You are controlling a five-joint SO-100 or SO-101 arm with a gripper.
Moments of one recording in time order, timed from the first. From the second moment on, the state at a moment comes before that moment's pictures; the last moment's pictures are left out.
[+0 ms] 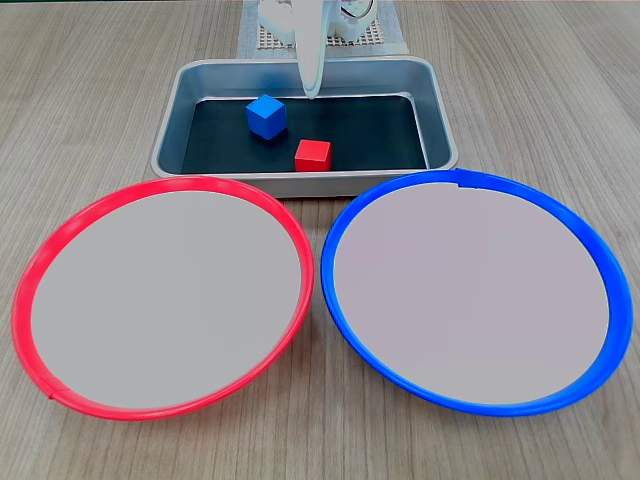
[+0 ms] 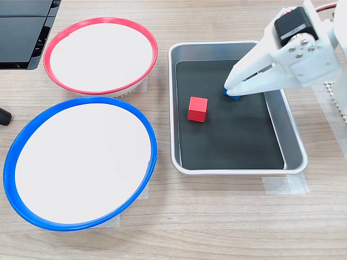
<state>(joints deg) 5.3 189.3 173.2 57.1 1.8</state>
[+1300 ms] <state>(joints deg) 5.5 94.4 115.7 58.5 -82.7</state>
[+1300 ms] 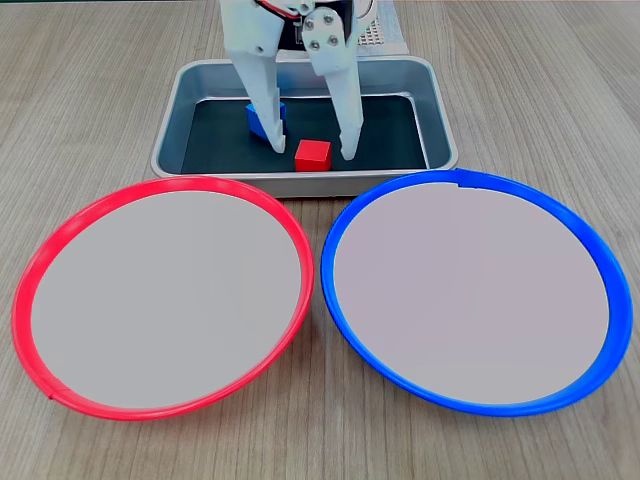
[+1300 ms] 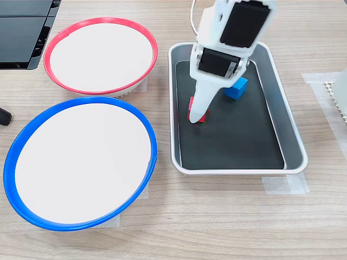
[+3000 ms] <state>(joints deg) 16.0 92.2 86.0 88.1 -91.7</state>
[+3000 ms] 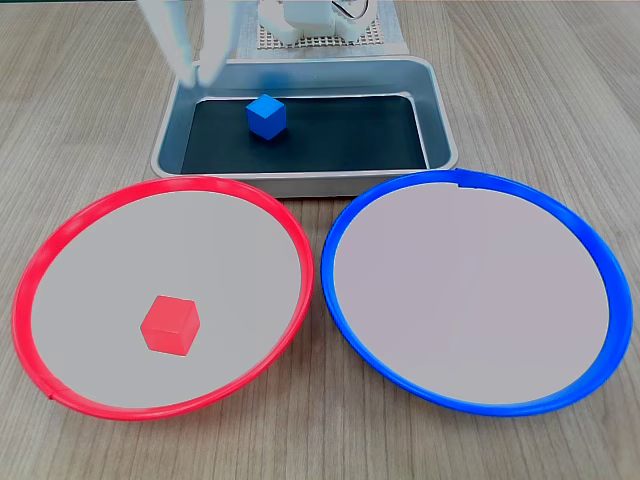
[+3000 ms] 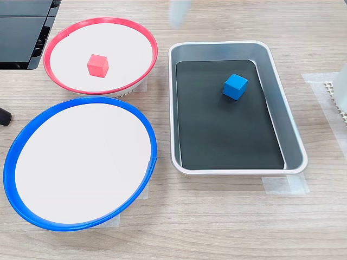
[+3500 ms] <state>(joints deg) 16.1 98.6 109.7 78.2 -133.9</state>
